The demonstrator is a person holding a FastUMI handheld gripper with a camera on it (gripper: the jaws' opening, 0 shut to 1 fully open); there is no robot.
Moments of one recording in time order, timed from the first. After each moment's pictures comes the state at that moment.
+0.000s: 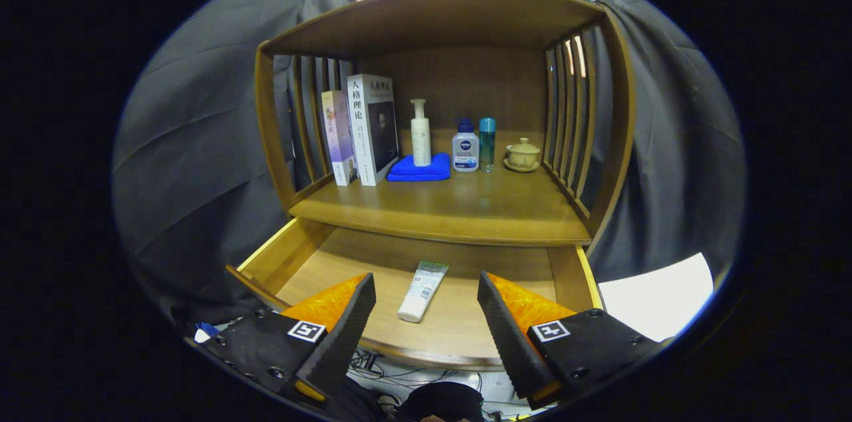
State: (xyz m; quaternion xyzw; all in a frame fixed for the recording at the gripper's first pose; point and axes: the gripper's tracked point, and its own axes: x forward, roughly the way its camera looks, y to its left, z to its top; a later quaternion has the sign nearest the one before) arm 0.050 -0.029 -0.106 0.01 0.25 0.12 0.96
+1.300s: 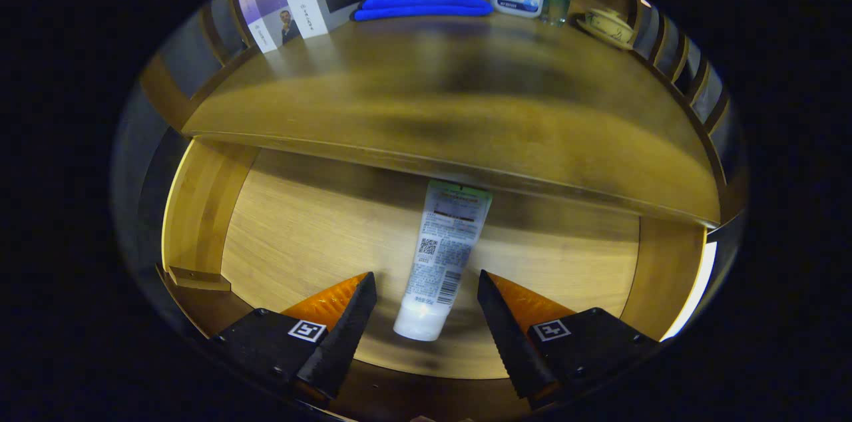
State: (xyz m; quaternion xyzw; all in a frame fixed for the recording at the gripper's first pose) arm 0.115 0.025 -0.268 -0.02 0.58 0.10 0.81
